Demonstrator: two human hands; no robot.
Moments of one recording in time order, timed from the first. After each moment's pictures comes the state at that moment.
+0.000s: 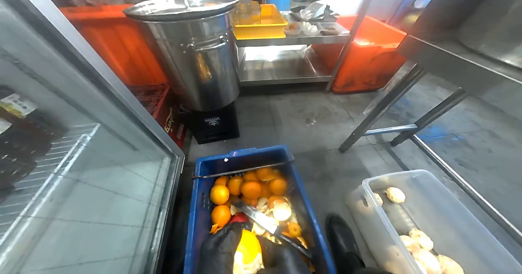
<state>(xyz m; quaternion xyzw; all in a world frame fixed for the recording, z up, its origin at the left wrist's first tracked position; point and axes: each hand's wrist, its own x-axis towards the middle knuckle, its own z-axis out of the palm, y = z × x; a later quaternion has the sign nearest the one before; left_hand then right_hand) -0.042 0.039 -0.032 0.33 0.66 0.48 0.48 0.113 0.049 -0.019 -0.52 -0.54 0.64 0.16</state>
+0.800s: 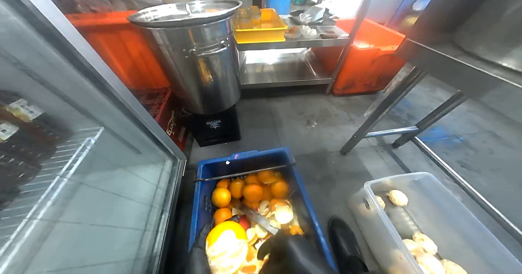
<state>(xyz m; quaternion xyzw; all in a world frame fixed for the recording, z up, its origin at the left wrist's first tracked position) -0.048 0.043 -0.021 0.04 0.53 0.64 0.56 0.134 0.076 -0.025 -0.49 -0.68 0.55 0.03</state>
